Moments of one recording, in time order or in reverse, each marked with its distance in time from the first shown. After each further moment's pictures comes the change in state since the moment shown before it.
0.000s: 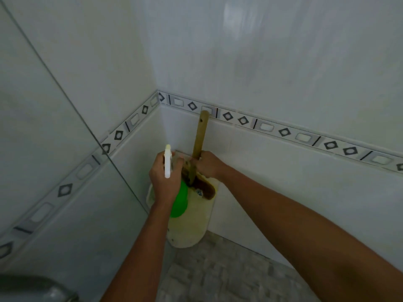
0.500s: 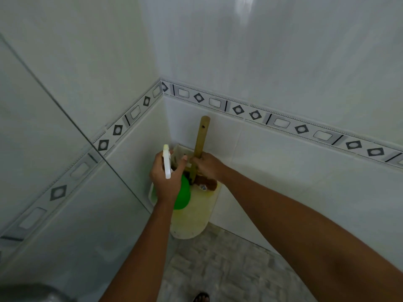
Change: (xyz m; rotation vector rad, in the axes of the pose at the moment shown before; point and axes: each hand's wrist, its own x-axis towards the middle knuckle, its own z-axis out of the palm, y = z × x) left_hand 0.003 -0.037 0.005 0.022 0.060 0.033; right_hand 0.026 0.017 0.027 0.076 -0.056 0.026
